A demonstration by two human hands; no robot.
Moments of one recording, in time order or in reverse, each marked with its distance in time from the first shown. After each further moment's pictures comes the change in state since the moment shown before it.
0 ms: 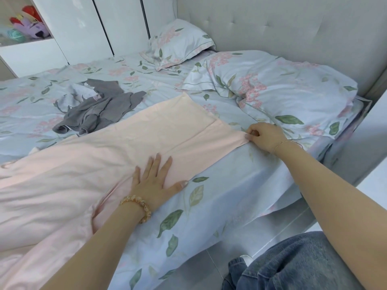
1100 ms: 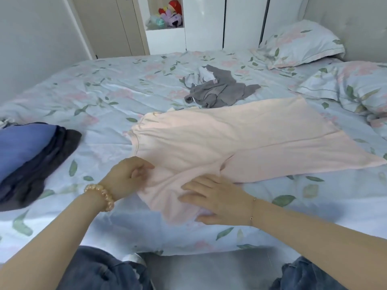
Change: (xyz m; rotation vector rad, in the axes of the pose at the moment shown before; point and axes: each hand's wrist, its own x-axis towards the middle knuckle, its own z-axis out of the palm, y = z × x) left_hand -0.248 -0.237 -0.067 -0.531 0.279 -0.299; right_hand -0.209 -0.308 0.134 -0.046 -0.033 -1.629
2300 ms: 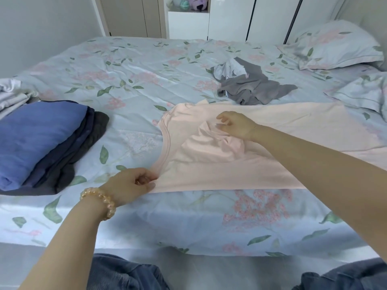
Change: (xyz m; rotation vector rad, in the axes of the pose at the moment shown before) left_hand -0.027 -0.071 -0.035 -0.162 -0.096 -0.310; right_hand 0.148 0.150 0.006 0.448 -0.138 0.875
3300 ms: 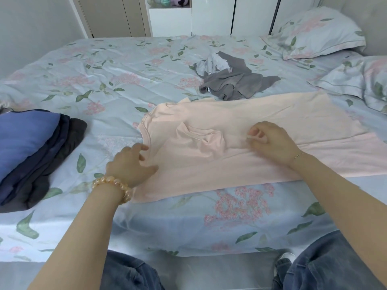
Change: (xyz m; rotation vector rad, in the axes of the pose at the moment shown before) left_hand 0.037 0.066 0.017 0.333 0.269 -0.002; right_hand -0.110 0.093 -0.025 -0.064 0.316 -0.043
